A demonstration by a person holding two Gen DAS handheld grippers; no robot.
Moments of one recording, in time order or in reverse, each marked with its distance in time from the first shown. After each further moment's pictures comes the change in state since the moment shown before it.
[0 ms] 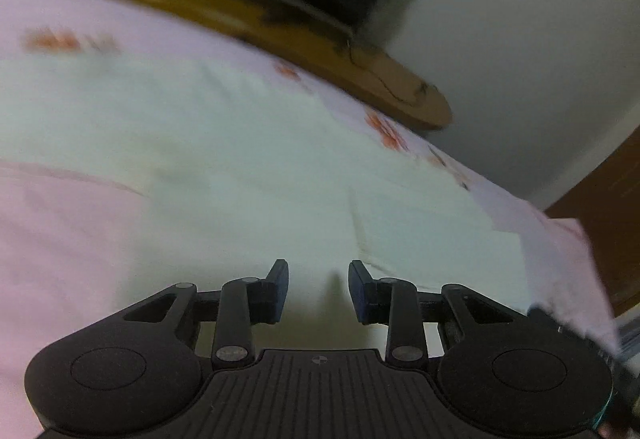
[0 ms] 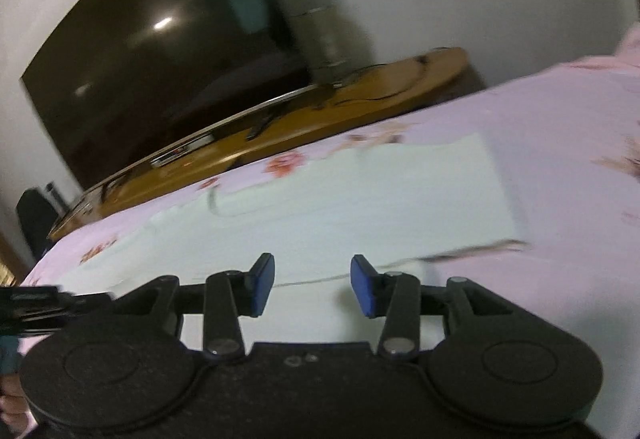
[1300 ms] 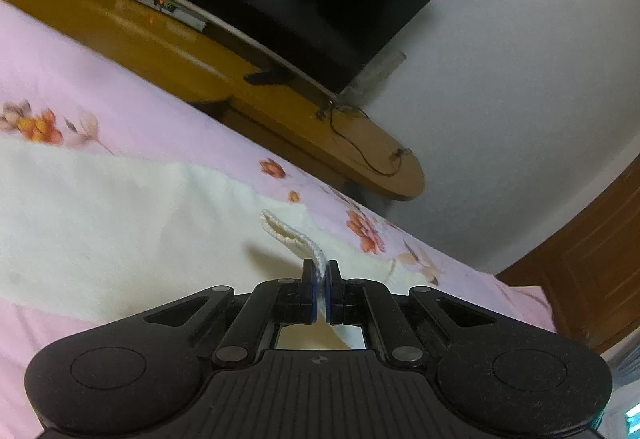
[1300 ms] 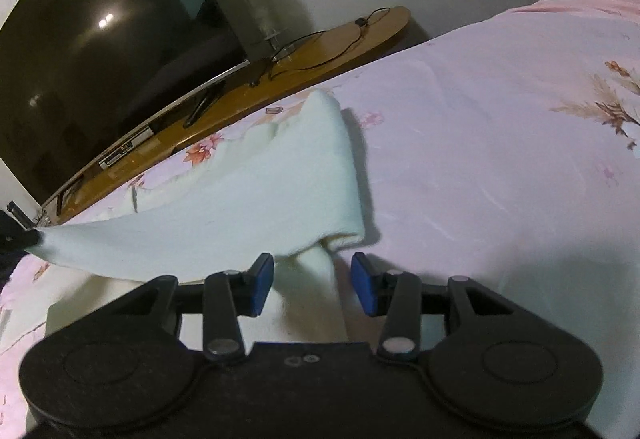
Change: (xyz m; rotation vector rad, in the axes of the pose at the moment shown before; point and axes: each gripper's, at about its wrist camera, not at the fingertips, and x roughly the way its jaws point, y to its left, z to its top) left arm -0.040 0.034 0.071 -0.043 -0.149 -0.089; right arm 0.051 -0.046 0.002 0.105 0.084 -0.098
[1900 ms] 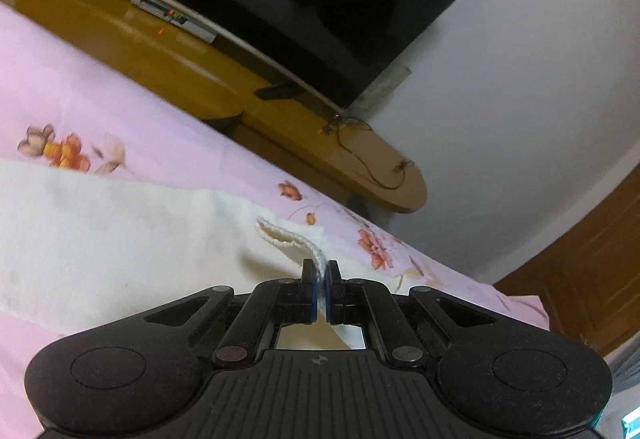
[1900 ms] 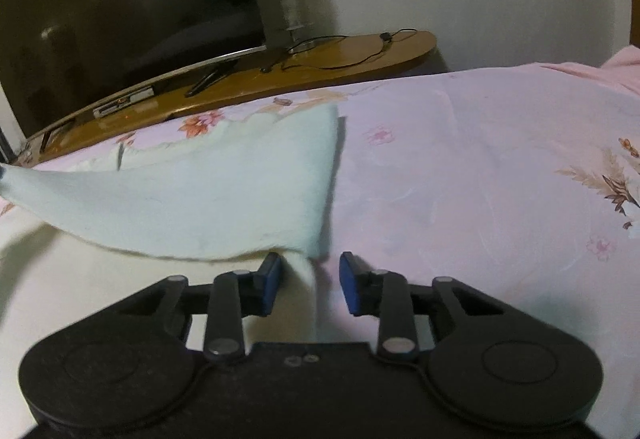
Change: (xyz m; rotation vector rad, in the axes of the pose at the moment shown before) left arm -0.012 0.016 0.017 -0.012 -0.013 -0.011; right arm 0.003 0.012 0.001 -0.221 -0.003 -0.068
